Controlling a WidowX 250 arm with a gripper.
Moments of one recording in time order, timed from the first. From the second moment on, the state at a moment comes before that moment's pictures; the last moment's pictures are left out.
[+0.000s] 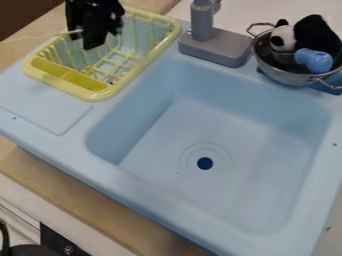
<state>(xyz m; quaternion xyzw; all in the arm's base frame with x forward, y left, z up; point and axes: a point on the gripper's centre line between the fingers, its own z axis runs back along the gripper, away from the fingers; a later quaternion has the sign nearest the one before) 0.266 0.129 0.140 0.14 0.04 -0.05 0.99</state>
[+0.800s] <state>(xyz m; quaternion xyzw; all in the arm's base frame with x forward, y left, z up) 0.185 0.106 0.149 0.11 -0.02 -0.08 0.99</state>
